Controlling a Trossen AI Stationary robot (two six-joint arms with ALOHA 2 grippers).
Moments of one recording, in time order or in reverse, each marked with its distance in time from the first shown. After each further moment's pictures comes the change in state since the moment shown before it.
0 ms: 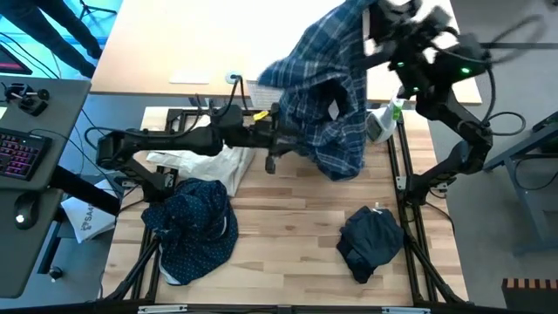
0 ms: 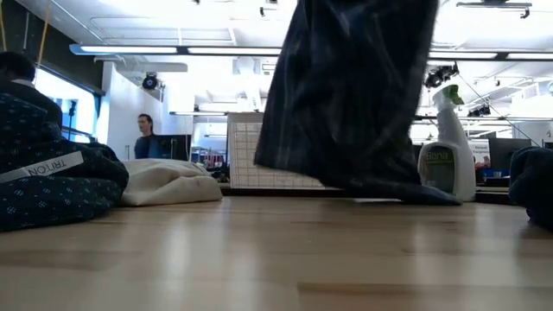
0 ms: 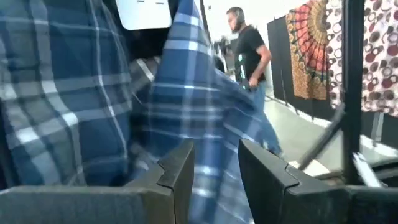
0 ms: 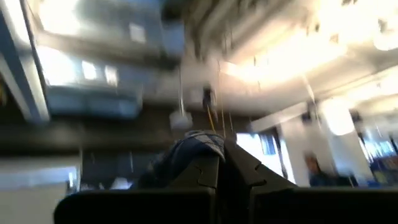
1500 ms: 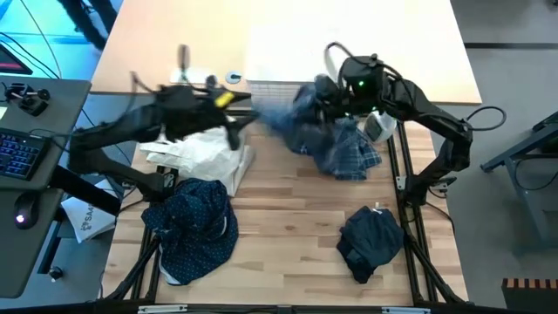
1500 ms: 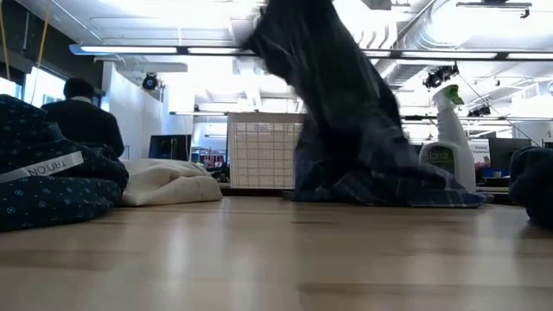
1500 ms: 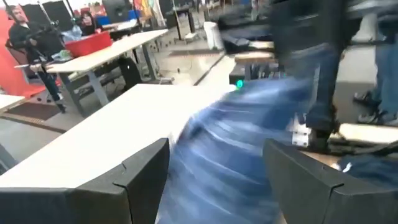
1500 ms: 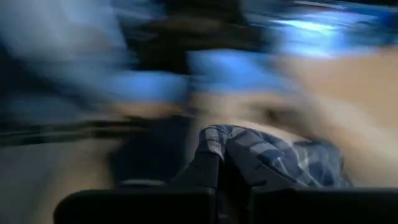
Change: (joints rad) left arm -0.066 -0.317 0.271 -0.890 -0.625 -0.067; right arm 0.017 0.123 0.000 -1.003 -0.647 0.109
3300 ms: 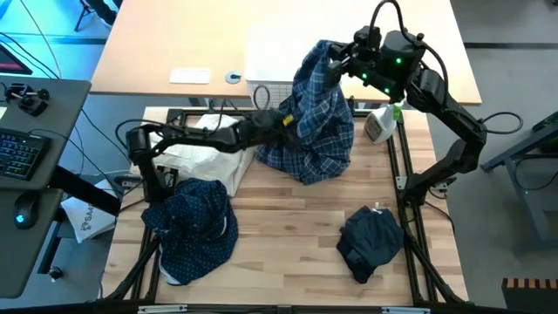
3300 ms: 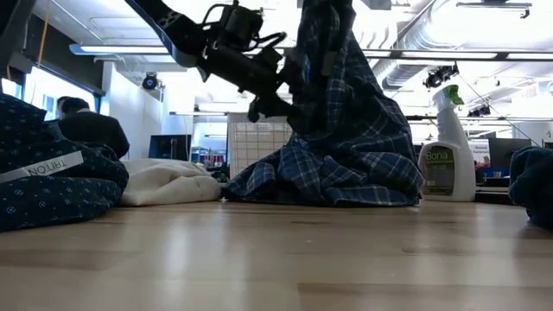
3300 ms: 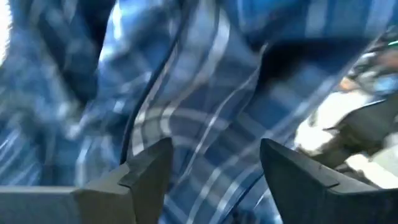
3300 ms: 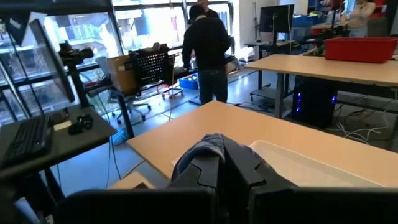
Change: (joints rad) left arm 0.239 0.575 -0.414 0.907 0.281 -0.529; right arm -0.121 -0.087 0.000 0.155 0.780 0.127
